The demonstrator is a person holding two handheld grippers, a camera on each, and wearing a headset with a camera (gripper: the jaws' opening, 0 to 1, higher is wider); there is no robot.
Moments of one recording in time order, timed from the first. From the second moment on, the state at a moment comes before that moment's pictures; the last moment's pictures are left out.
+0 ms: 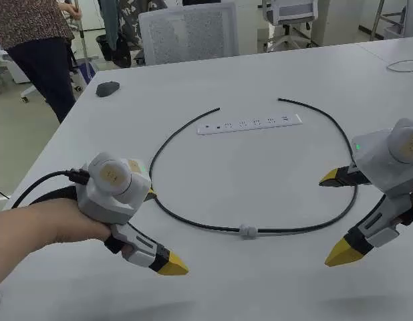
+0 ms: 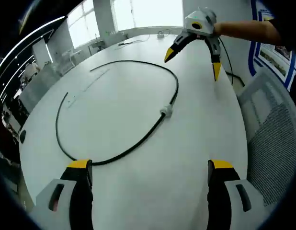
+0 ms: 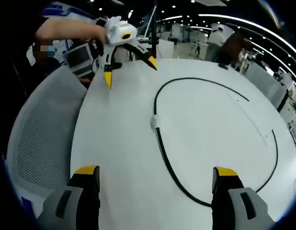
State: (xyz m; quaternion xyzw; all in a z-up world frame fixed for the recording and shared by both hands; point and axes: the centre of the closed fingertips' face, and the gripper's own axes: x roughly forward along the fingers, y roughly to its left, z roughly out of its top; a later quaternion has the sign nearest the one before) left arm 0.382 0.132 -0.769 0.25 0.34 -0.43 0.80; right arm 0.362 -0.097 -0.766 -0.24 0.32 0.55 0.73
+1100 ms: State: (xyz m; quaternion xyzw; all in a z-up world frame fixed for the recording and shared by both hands) left arm 0.370 0.131 -0.762 0.21 0.34 -0.44 0.80; right arm 0.358 -0.090 -0.767 -0.25 0.32 0.56 0.72
